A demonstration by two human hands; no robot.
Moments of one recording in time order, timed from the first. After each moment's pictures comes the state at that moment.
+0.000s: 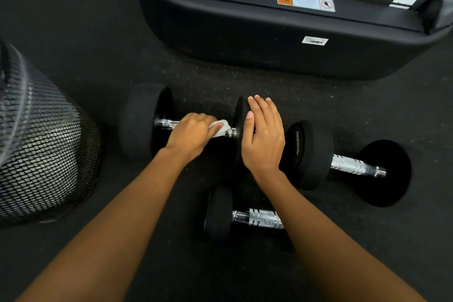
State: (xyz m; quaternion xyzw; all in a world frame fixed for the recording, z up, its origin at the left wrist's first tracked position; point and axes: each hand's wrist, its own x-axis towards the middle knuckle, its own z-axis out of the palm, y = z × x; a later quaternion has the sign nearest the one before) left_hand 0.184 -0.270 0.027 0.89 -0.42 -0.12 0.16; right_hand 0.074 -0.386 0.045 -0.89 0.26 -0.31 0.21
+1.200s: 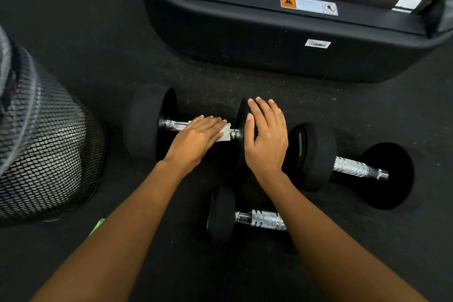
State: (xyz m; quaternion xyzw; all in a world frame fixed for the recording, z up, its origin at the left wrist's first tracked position) left_hand 0.172 -0.256 0.022 0.85 -0.49 -0.06 0.20; right_hand 0.074 -0.388 0.043 -0.90 0.24 -0.32 0.18
